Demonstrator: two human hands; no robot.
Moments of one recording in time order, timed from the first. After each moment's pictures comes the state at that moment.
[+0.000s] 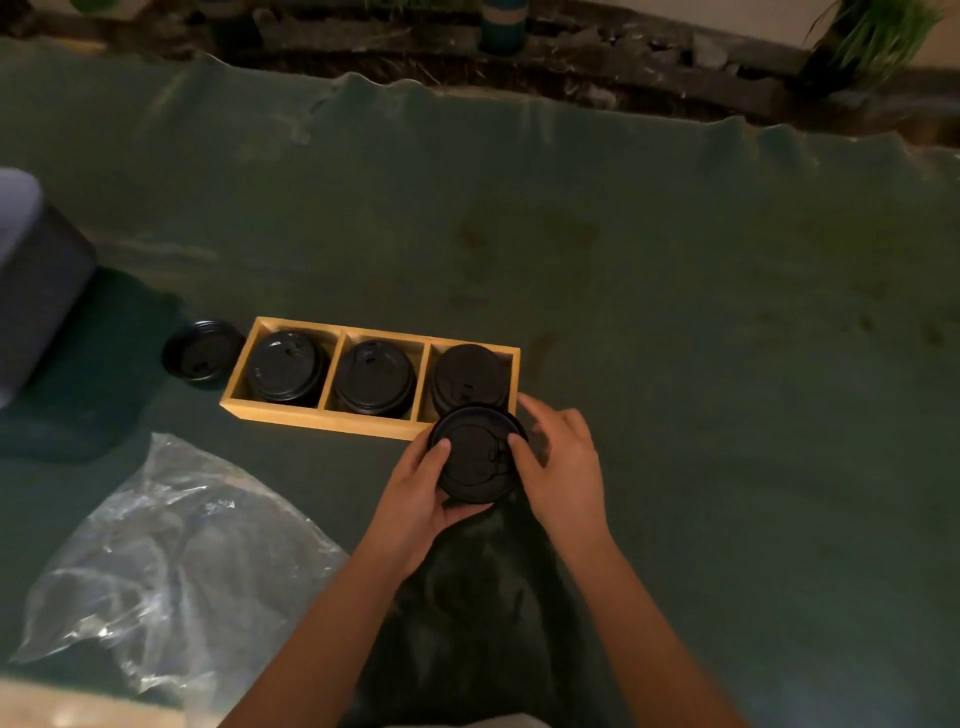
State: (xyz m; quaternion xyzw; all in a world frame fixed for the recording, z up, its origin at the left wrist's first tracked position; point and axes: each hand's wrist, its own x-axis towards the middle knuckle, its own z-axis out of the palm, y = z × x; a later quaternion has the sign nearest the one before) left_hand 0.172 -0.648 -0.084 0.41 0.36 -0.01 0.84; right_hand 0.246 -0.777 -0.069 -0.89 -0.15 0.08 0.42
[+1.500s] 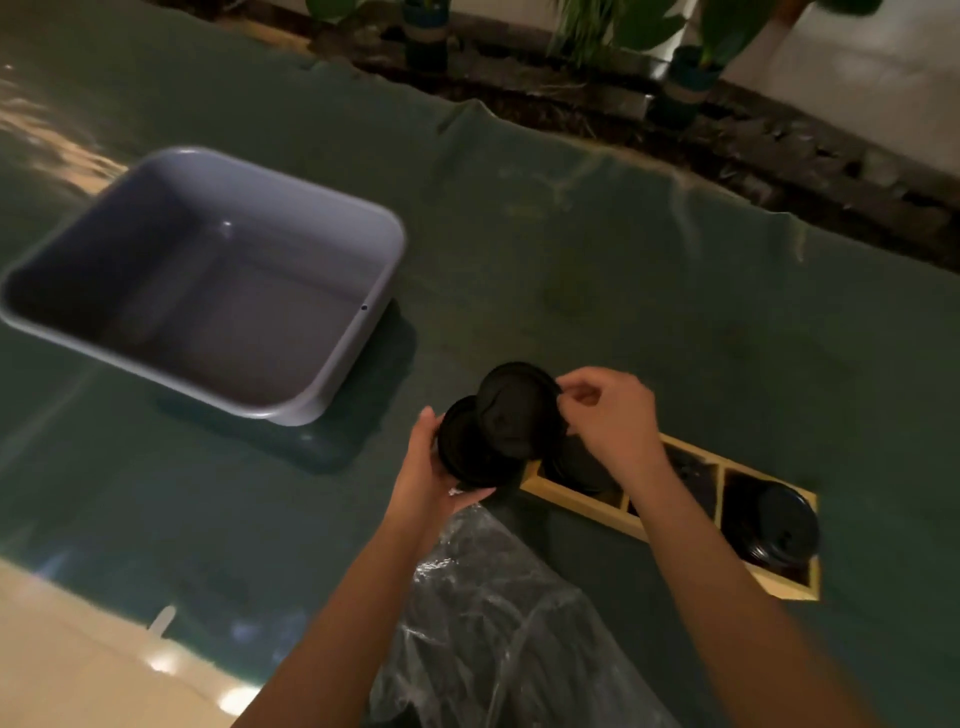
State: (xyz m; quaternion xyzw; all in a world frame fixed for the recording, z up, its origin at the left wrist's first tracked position) left_hand 0.088 -0.334 -0.066 0.29 0.42 0.08 0.85; right_hand 0.234 -0.444 -0.009 -0.89 -0.23 0.16 0.36
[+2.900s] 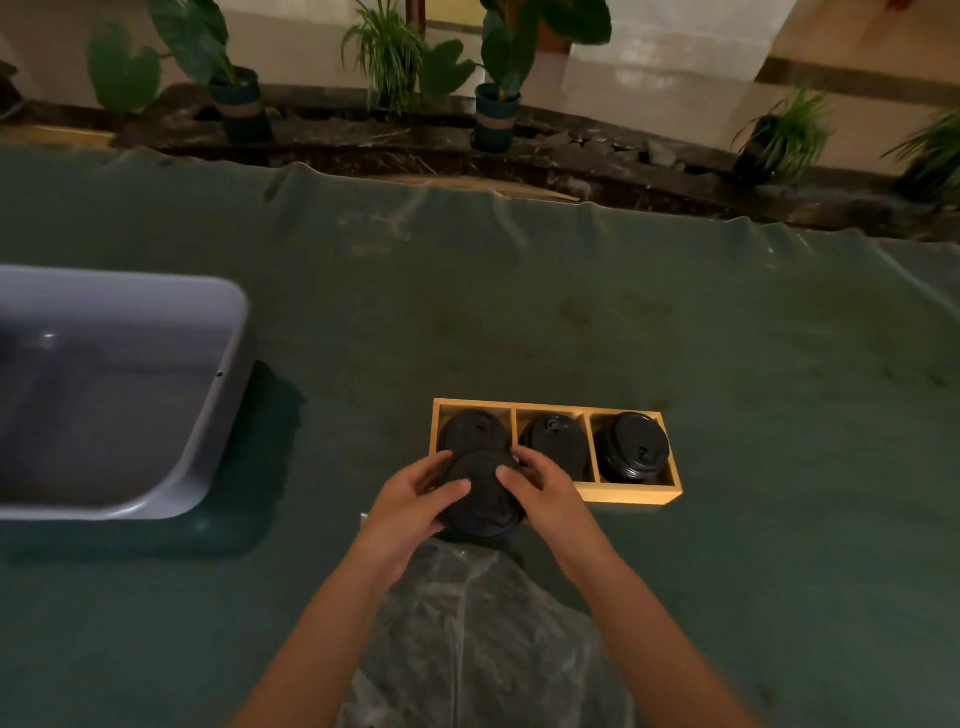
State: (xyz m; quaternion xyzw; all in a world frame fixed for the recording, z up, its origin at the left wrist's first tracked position) left_hand 0.106 -0.395 -0.041 0.53 0.29 -0.07 0.80; right_hand 0.163 -0.542 -0.031 -0.75 0.03 0.29 0.59
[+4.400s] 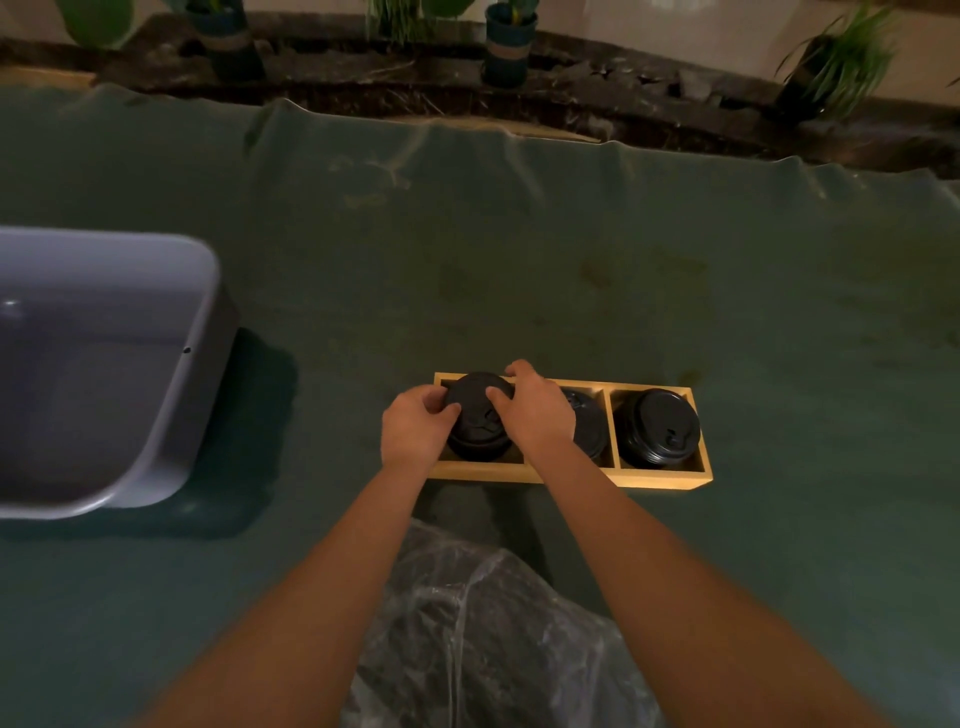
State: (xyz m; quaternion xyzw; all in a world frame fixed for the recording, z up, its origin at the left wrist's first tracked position) left_hand 0.194 -0.374 -0.102 0.82 0.34 0.03 0.45; right_hand 0.255 -0.494 -0.084 -0.96 -0.09 0.11 0.22
